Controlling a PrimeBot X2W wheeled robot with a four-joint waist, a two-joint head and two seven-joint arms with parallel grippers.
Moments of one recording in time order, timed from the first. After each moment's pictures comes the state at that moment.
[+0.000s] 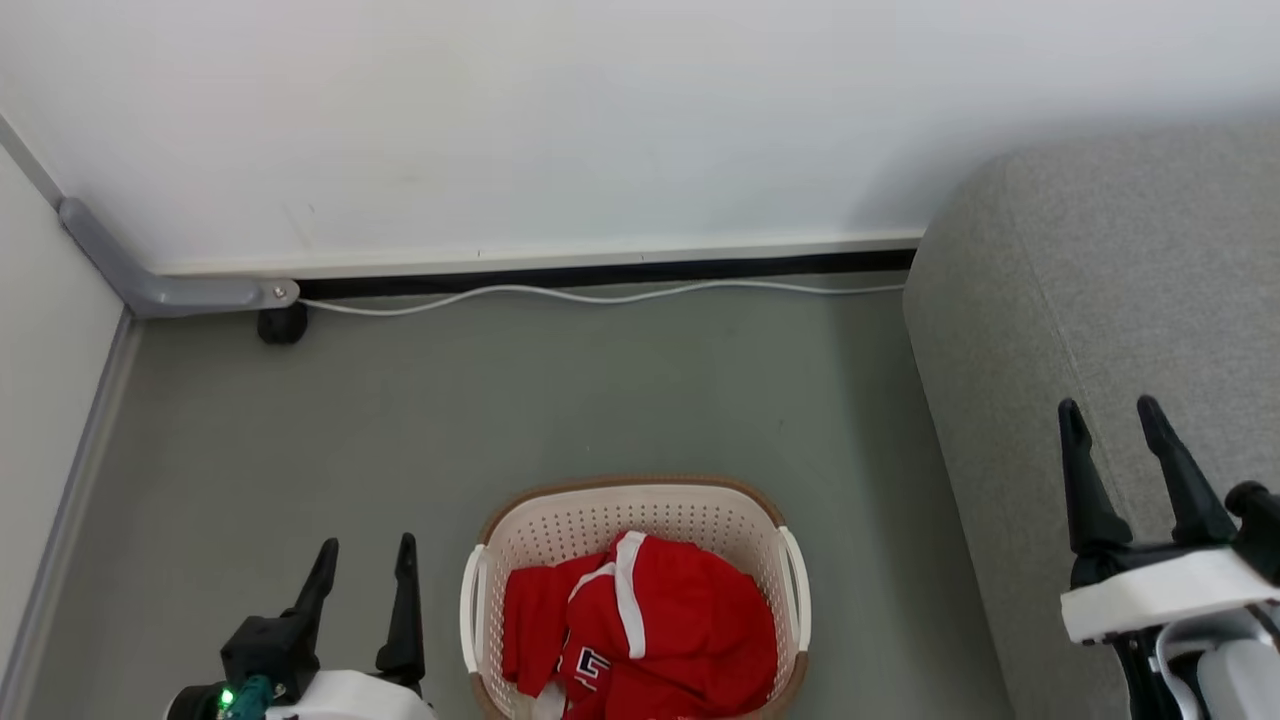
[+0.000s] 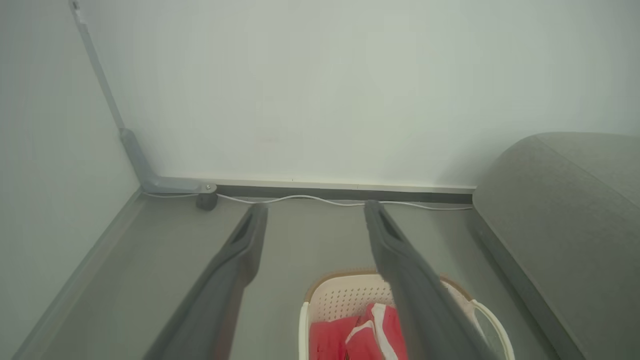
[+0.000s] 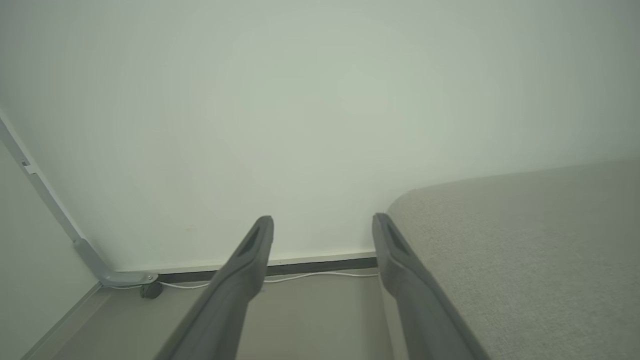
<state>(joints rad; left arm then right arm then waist) 0.00 0.04 -0.05 0.30 -0.20 0.01 -0.25 -0.12 -0.17 0.05 0.25 0.36 0.13 -0.26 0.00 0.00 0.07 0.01</state>
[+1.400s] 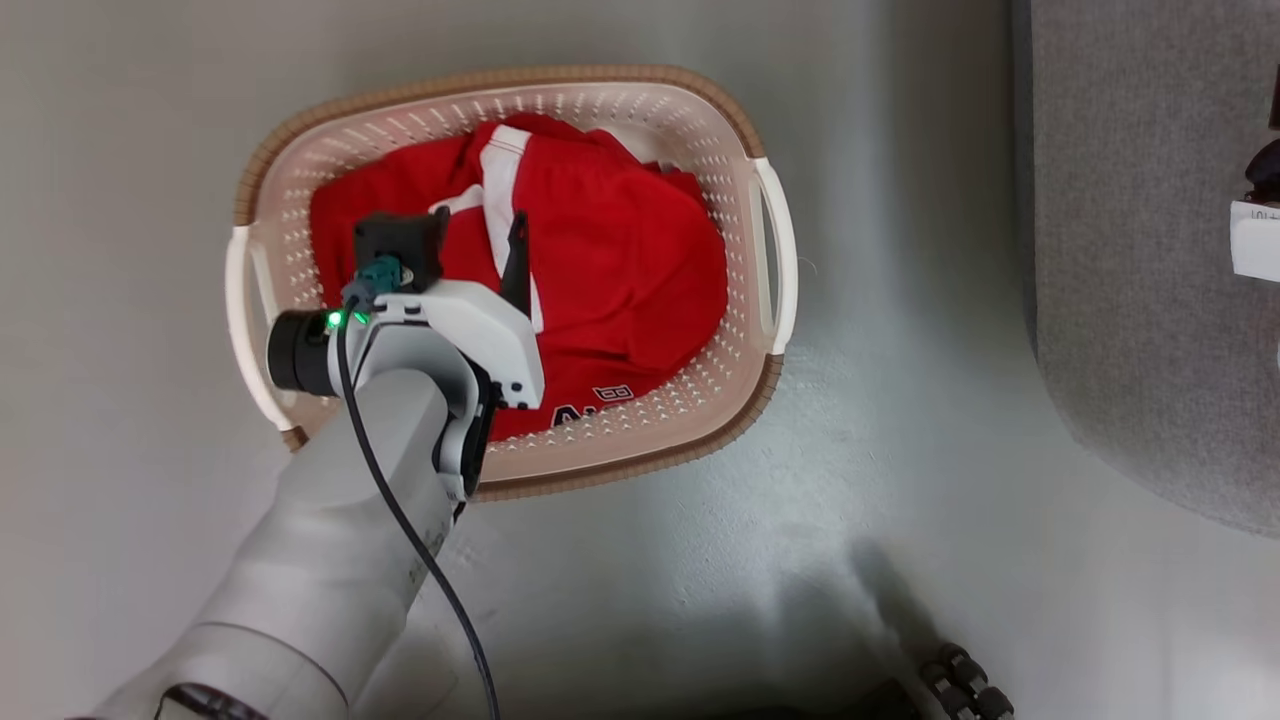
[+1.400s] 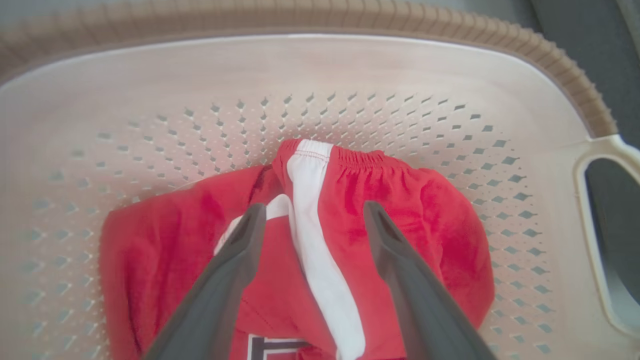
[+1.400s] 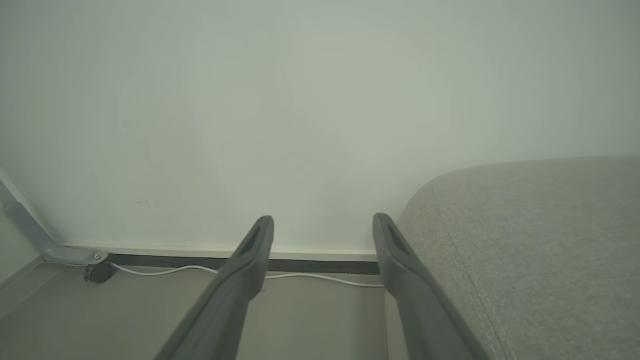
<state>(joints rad) -0.89 0.04 -0.74 0.99 -0.77 0.16 -0.25 -0.68 -0.33 0.10 -0.04 0.49 0.13 -0.26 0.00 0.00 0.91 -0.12</state>
